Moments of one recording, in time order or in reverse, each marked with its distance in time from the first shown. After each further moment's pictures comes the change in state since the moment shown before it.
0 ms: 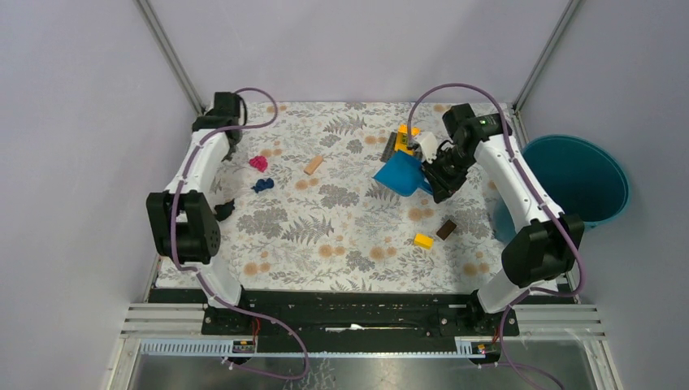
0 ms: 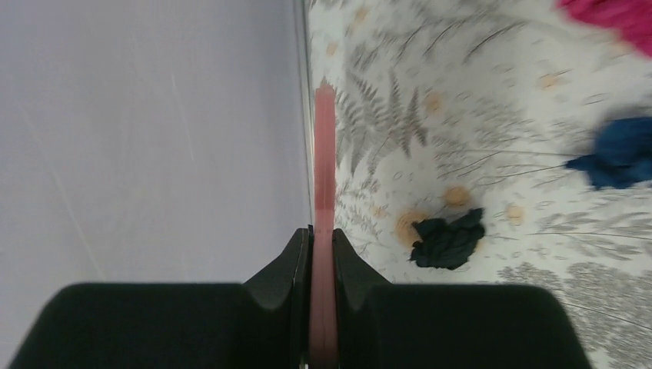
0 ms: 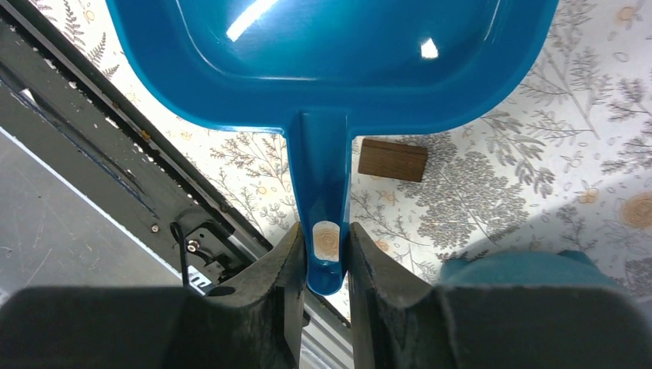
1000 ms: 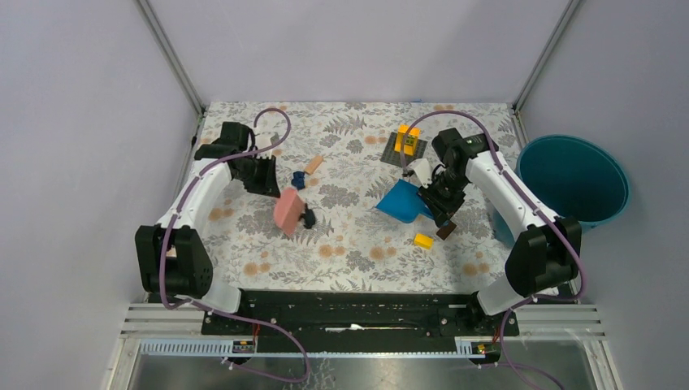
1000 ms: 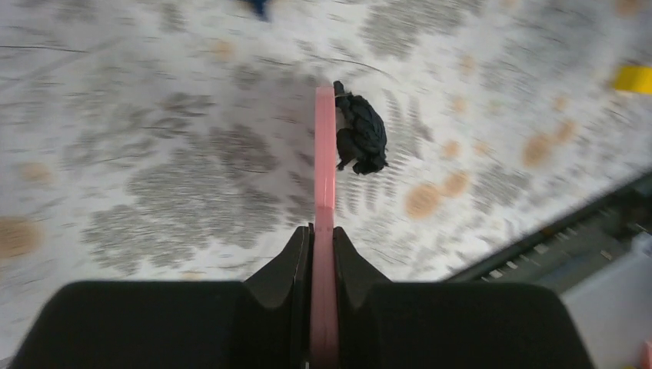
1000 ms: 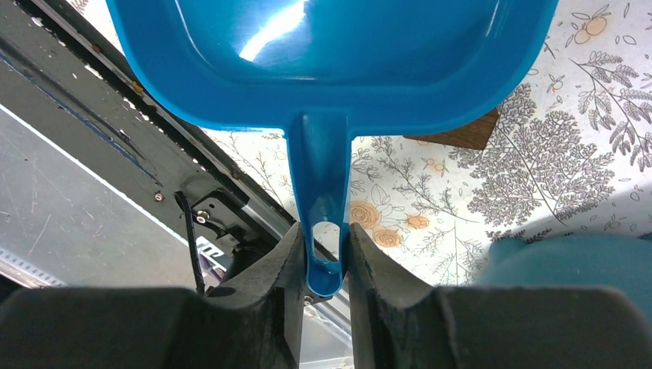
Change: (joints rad) left arm -0.026 -0.251 -0.341 -0.061 0.883 -0.310; right arm 0.068 -0.054 -0.237 0.034 0.063 0.051
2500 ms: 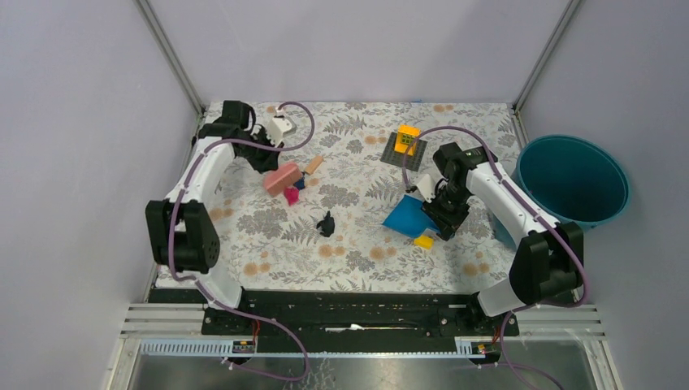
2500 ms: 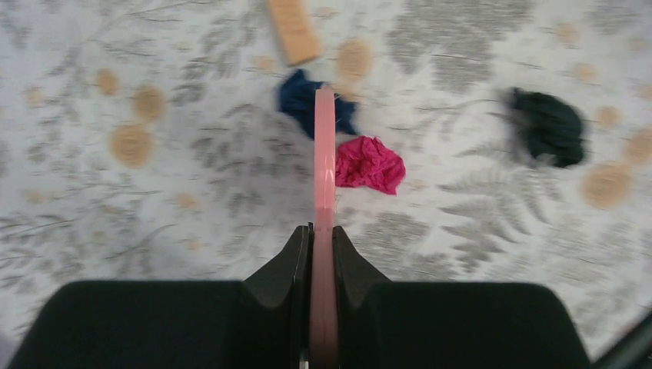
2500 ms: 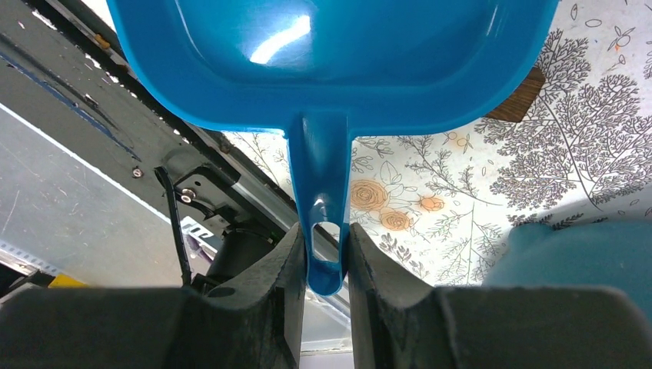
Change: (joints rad) left arm 0.015 0.211 0.251 0.038 0.114 0.711; right arm 0.001 -0.066 -0.148 0.016 0.054 -0.031
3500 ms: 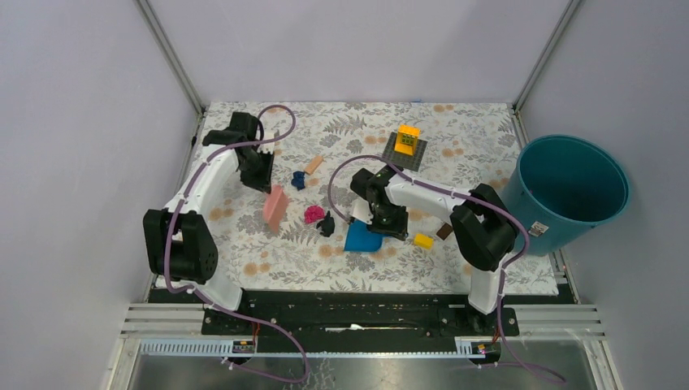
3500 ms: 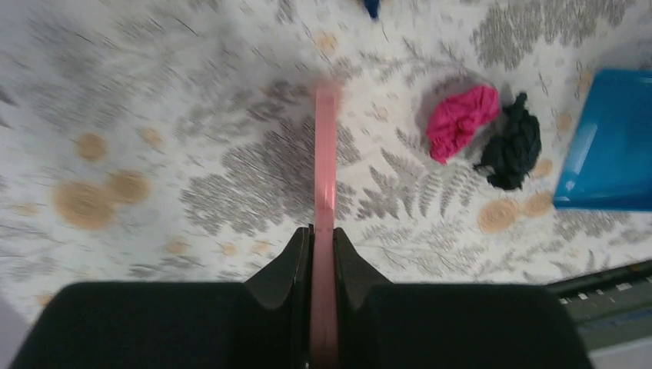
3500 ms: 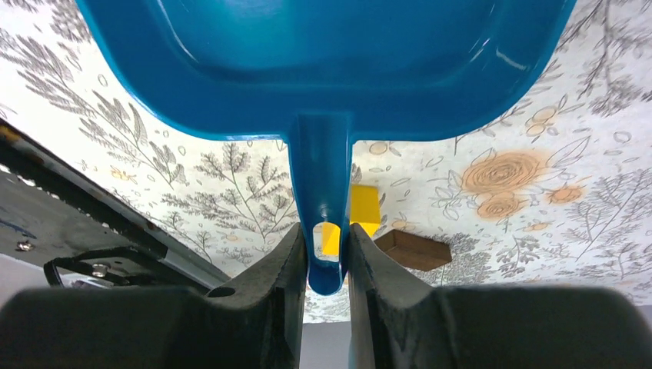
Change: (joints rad) left arm -0.061 -0.110 -0.069 -0.169 -0.327 -0.684; right arm 0.465 0.386 0.136 0.186 0.266 0.024
